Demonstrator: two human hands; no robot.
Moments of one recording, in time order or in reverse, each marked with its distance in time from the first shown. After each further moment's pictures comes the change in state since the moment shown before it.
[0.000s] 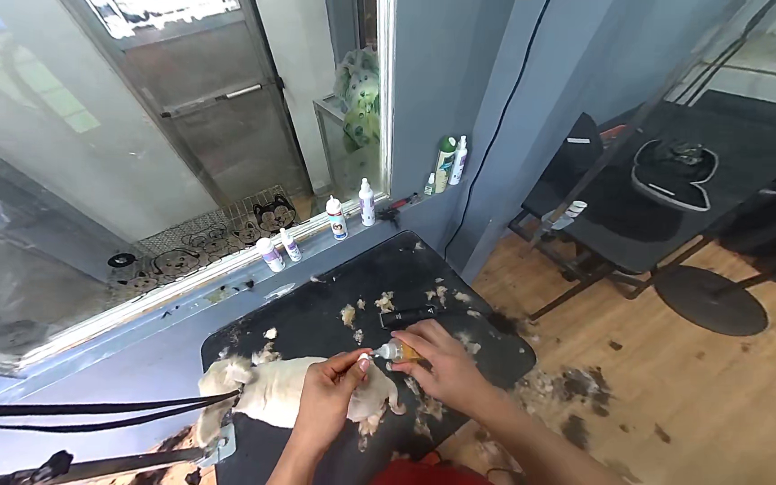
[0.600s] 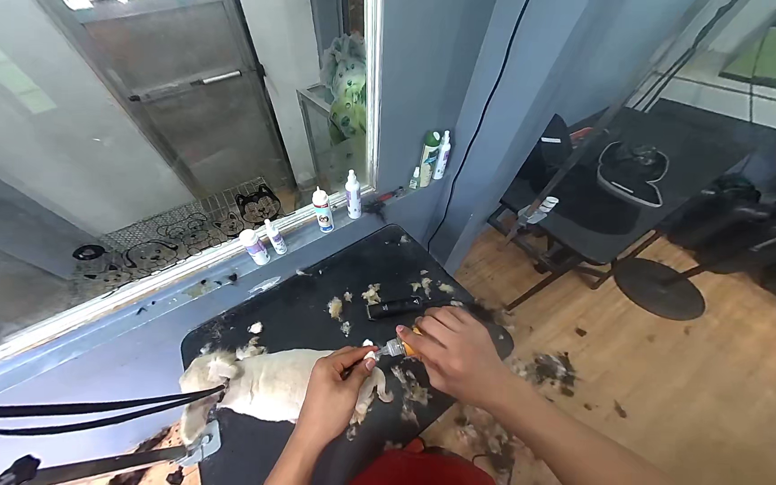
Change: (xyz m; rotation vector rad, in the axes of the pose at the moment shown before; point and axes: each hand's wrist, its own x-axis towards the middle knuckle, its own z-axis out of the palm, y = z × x) left_hand -0.003 -0.008 0.010 0.220 -0.122 0.053; right_hand 0.008 -0.033 -0.053 -0.513 -0.005 -0.281
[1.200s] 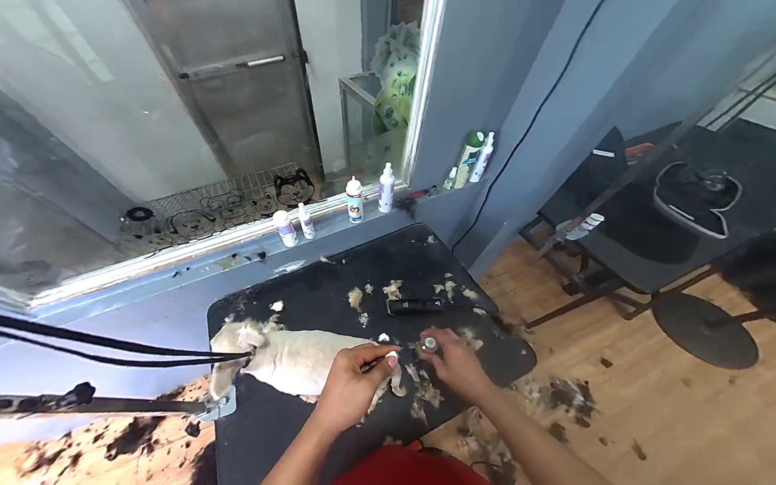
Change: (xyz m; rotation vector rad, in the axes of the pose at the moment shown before) left_hand -0.014 -0.009 -0.005 -0.110 -0.022 -0.052; right_hand -0.082 0.018 0.132 0.486 -0.506 0.660
